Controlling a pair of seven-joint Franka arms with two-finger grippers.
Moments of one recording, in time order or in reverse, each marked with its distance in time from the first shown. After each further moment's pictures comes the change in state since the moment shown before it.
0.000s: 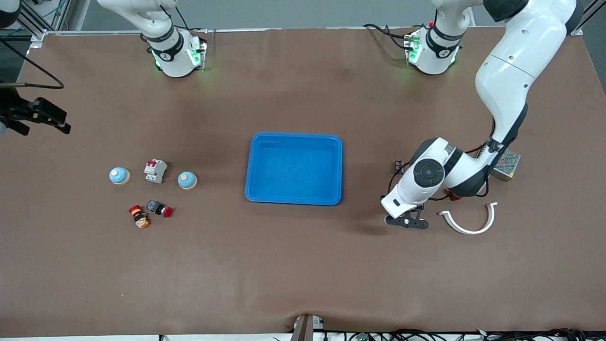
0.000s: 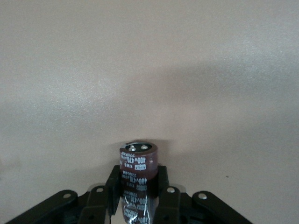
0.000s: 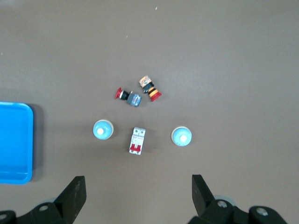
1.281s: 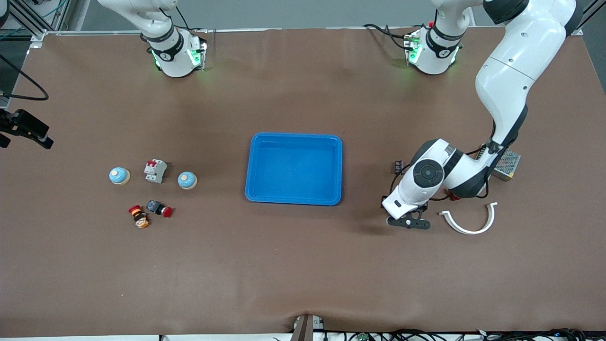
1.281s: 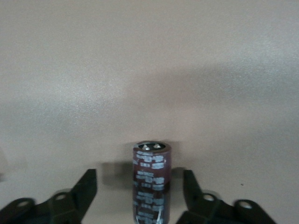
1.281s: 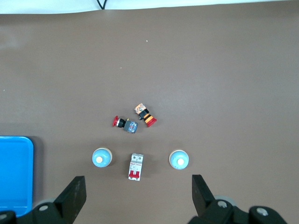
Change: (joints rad) left arm -0.001 0.008 0.011 -0.001 0.036 0.005 -0.042; right arm -0.027 0.050 0.022 0.057 0.001 0.081 0.030
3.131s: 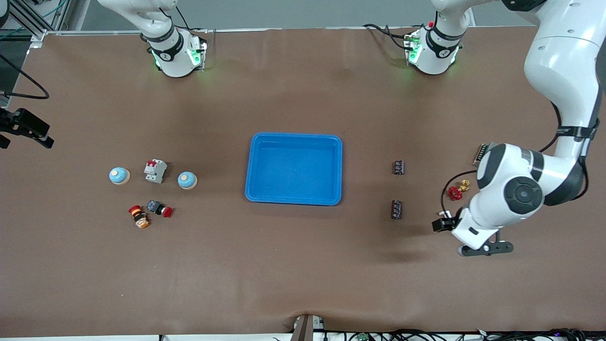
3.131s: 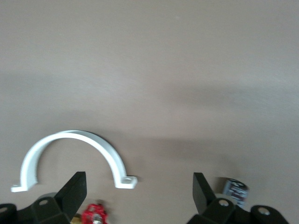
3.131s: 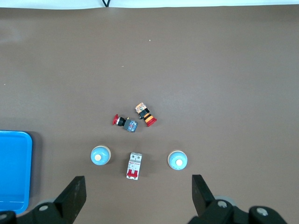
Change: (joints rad) left arm 0.165 -0.058 -0.032 0.289 -0.158 -0.299 0.130; right arm 0.005 0.001 0.000 0.000 0.000 -0.004 -0.019
